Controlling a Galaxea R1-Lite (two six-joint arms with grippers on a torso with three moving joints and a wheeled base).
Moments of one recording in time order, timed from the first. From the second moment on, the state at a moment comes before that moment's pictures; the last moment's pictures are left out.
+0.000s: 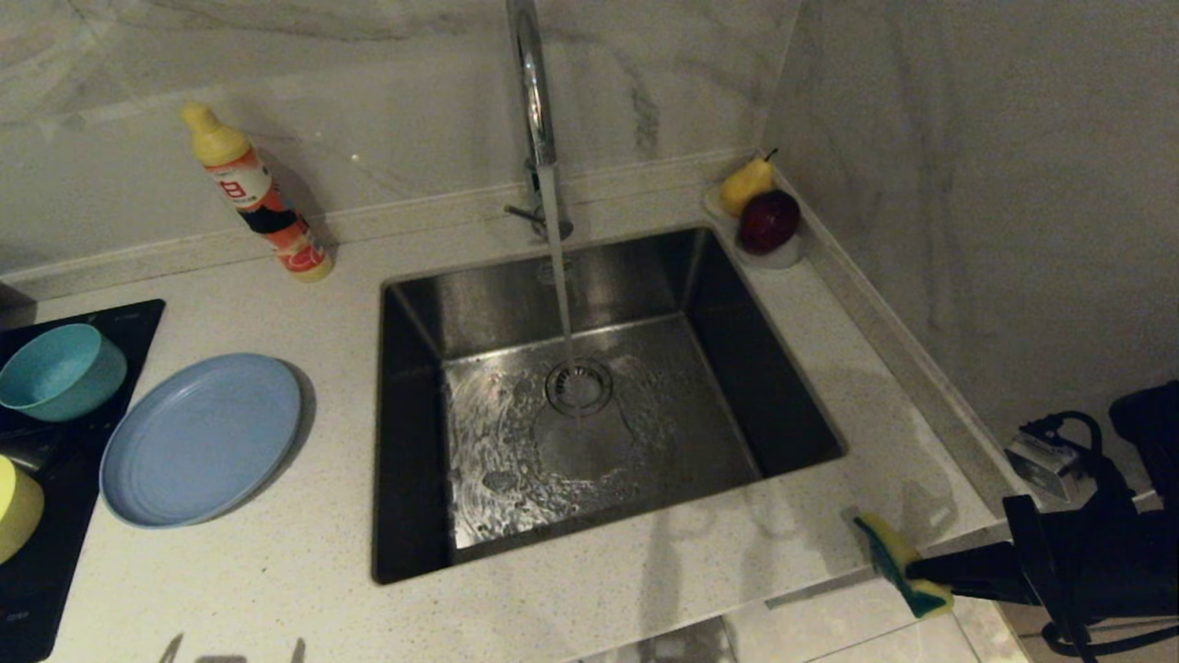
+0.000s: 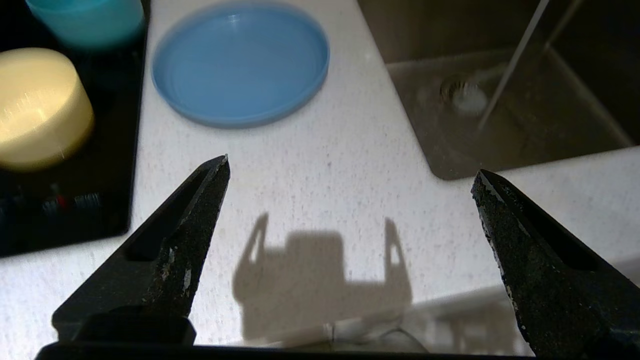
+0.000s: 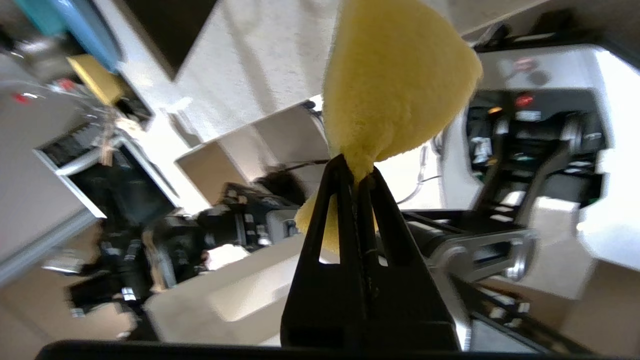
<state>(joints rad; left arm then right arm) 0.00 0.00 0.00 -0.09 0.02 0.02 0.03 1.45 -0.69 0.15 0.74 0.52</state>
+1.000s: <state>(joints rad) 0.00 0.00 0.00 -0.12 0.02 0.00 0.15 1.32 -0.68 0.13 0.44 0.14</state>
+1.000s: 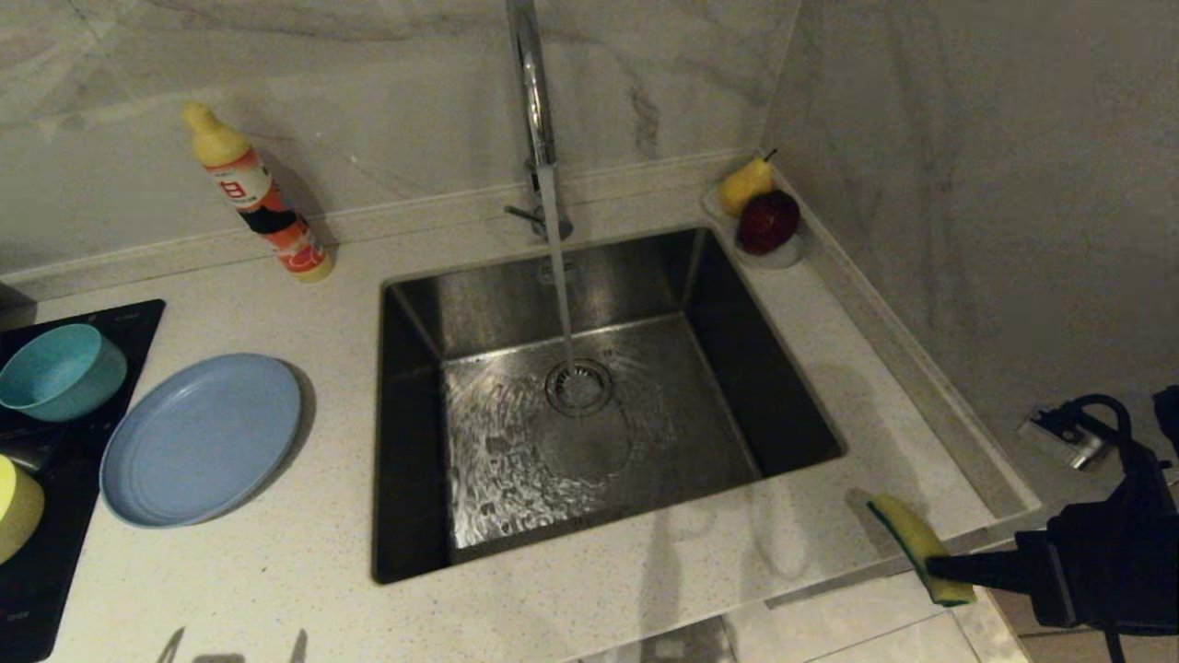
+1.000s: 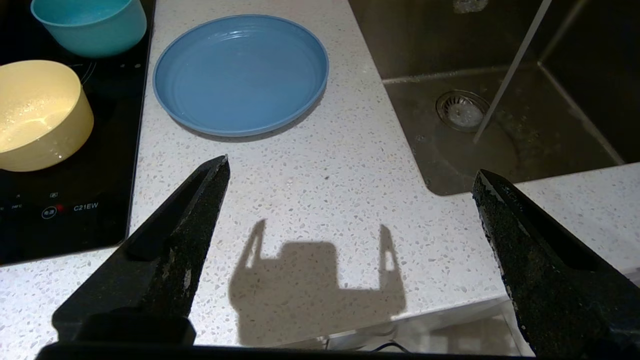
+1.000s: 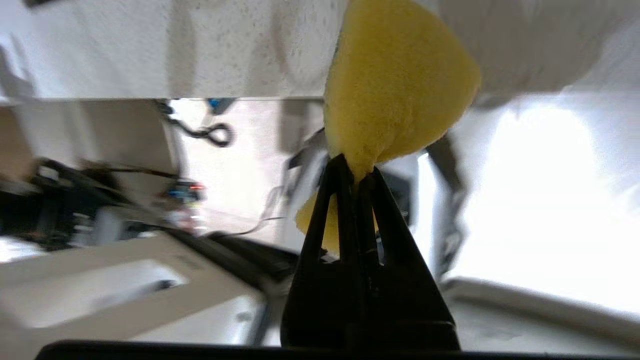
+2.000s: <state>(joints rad) 0.00 0.00 0.00 -0.12 0.02 0.00 0.13 1.54 -0.65 -0.36 0.18 -0.26</state>
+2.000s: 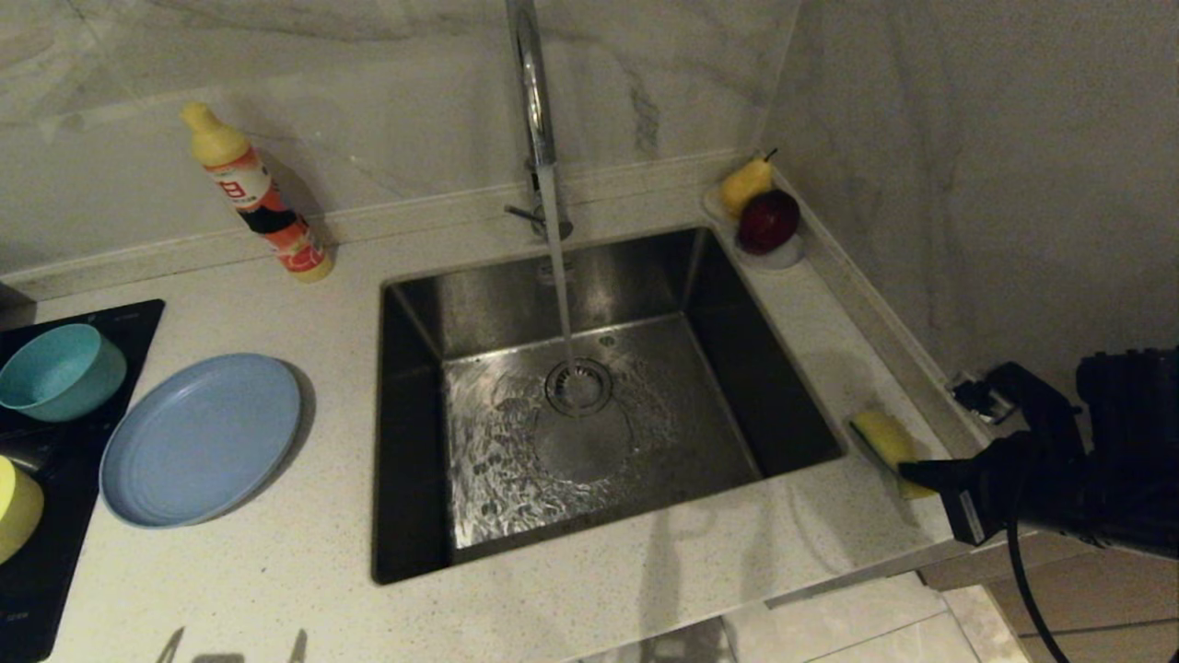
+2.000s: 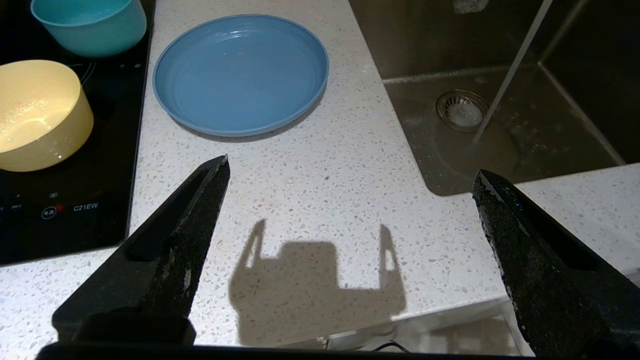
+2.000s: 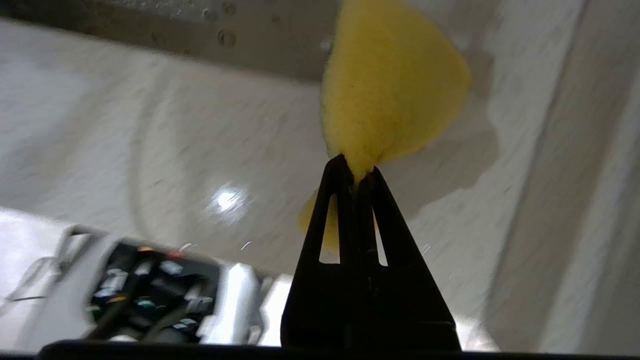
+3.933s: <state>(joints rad) 0.00 0.00 0.00 -0.12 0.02 0.00 0.15 1.71 -0.78 -0.47 0.05 -0.32</state>
